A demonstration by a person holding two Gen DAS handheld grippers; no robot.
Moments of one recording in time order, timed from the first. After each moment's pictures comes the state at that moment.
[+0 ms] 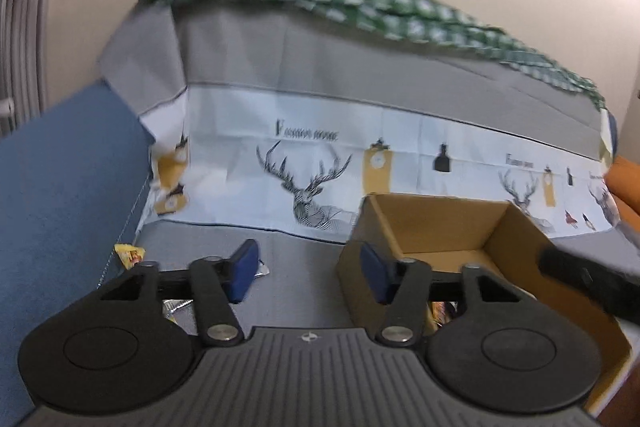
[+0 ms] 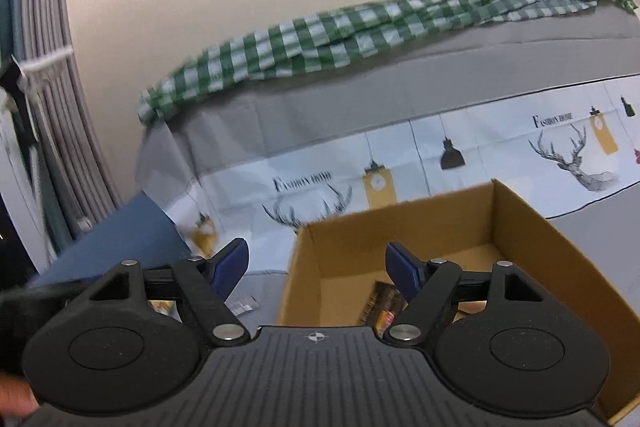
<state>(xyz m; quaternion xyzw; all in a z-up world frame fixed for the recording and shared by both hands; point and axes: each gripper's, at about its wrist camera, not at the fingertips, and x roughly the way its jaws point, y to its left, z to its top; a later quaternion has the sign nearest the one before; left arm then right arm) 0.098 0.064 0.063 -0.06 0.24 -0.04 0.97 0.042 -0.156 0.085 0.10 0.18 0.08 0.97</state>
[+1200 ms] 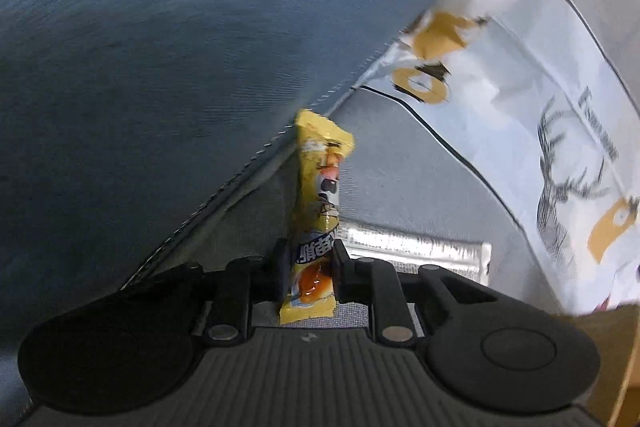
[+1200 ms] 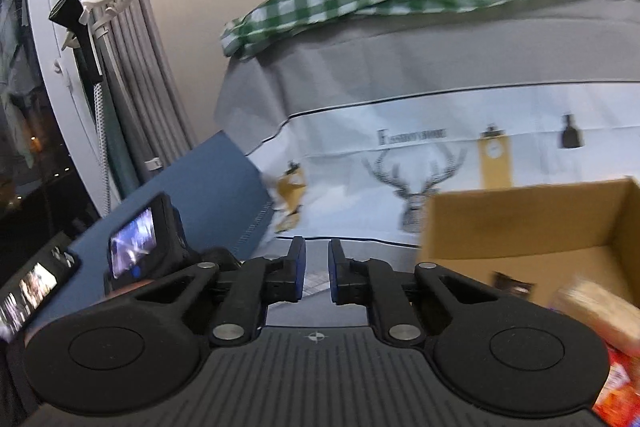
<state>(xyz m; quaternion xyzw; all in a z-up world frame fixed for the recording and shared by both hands) 0.201 0.205 -0.033 -0.31 0.44 0.25 0.81 0.111 -0.069 0.089 0.08 0.25 0.23 0.94</state>
